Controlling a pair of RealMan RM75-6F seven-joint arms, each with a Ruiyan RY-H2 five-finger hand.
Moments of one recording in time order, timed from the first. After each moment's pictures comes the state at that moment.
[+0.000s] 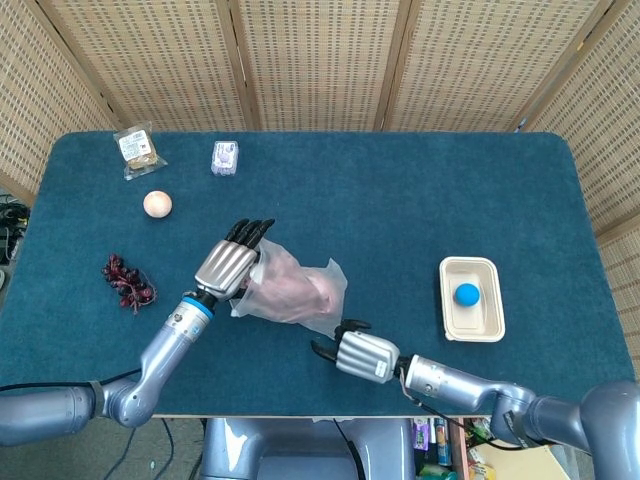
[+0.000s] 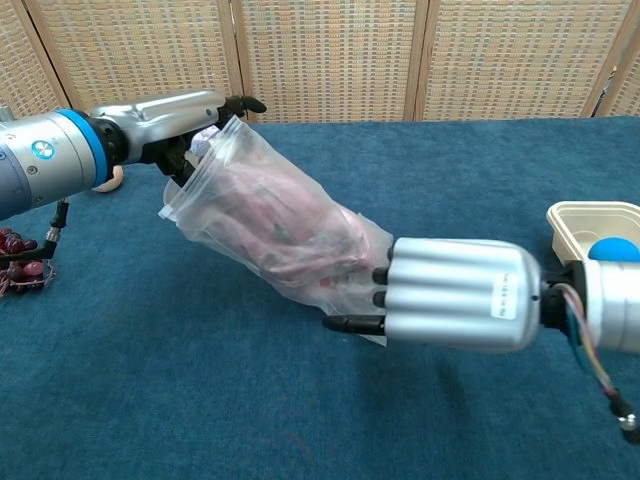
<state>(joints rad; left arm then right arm) -0.82 -1.51 -0.23 -1.63 1.01 0.98 0.45 0.83 -1.59 -0.10 -1.23 -2.00 1.07 -0.67</state>
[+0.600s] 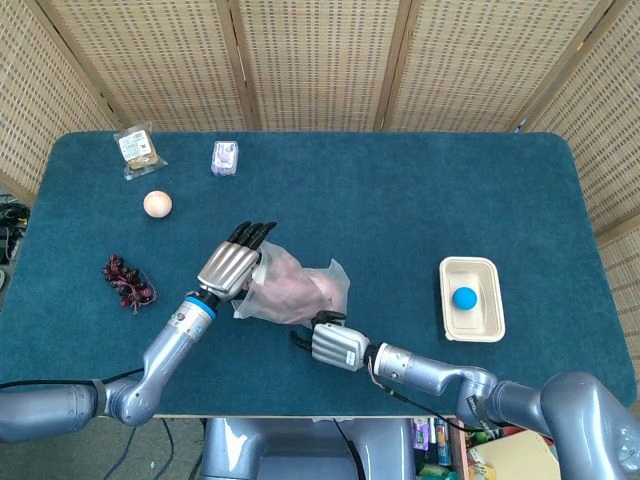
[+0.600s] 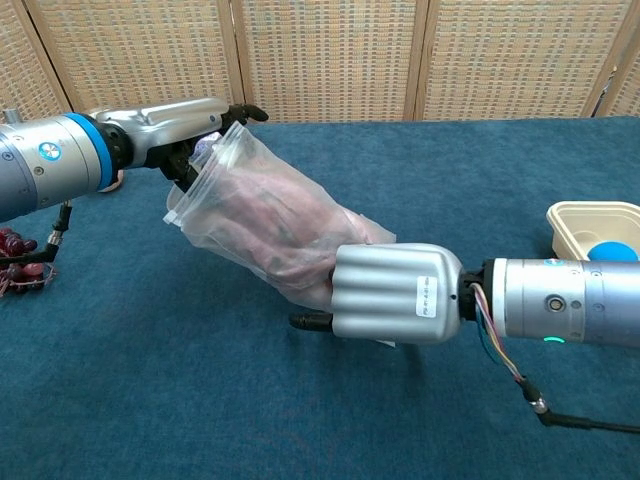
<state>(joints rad) -0.85 -1.50 -0.21 -1.63 0.97 0.97 0.44 0.91 -1.71 -0.04 -1.12 -1.95 0.94 -0.74</state>
